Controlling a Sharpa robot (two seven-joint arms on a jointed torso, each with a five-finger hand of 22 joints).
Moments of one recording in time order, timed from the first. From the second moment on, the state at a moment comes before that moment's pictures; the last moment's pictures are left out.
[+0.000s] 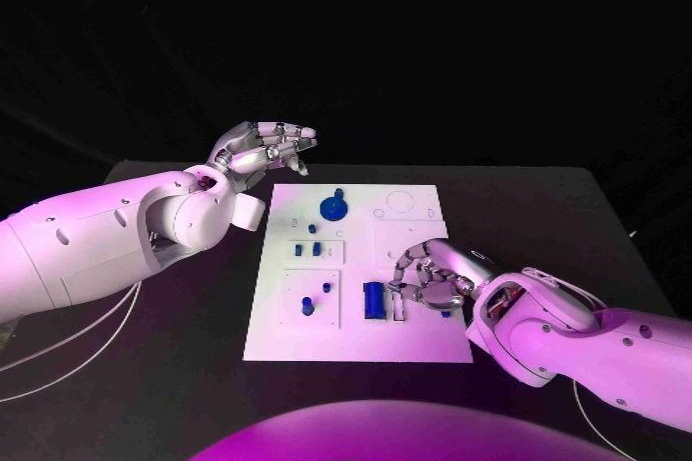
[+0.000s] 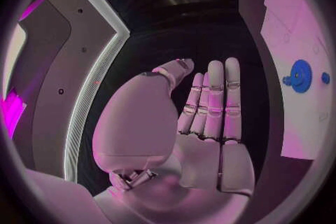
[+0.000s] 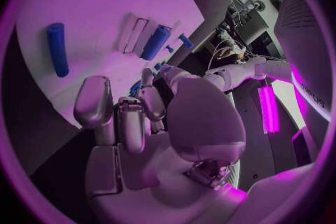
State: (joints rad) left arm 1.16 -0.89 0.01 1.46 -0.09 -0.16 0.40; left_hand 1.40 -0.18 0.44 0.05 0.36 0.85 0.21 0.31 0.18 0.81 0.15 0.49 0.13 1.01 0.07 1.08 0.36 0.17 0.86 0.16 0.91 0.49; right arm 1.02 -0.90 -0.14 1.83 -1.37 -0.52 -0.27; right_hand 1.23 -0.14 0.38 0.20 0.23 0.91 0.08 0.45 0.68 1.37 0.01 1.20 1.28 1.46 -0.07 1.53 1.31 0.10 1.42 0.04 1.09 1.31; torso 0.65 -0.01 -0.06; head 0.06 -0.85
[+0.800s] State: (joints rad) left arm 1.16 -0.90 0.01 1.47 -0.09 -0.16 0.40; left_hand 1.40 -0.18 0.44 0.05 0.36 0.85 0.21 0.31 0.18 0.81 0.15 0.49 0.13 1.01 0.07 1.08 0.37 0.17 0.86 0.16 0.91 0.49; right arm 1.01 -1.09 -0.14 1.85 -1.44 -0.50 -0.37; right_hand 1.12 -0.19 0.35 0.29 0.25 0.94 0.09 0.42 0.65 1.36 0.01 1.17 1.26 1.46 -0.06 1.53 1.31 0.10 1.42 0.05 1.09 1.31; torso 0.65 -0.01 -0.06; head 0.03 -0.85
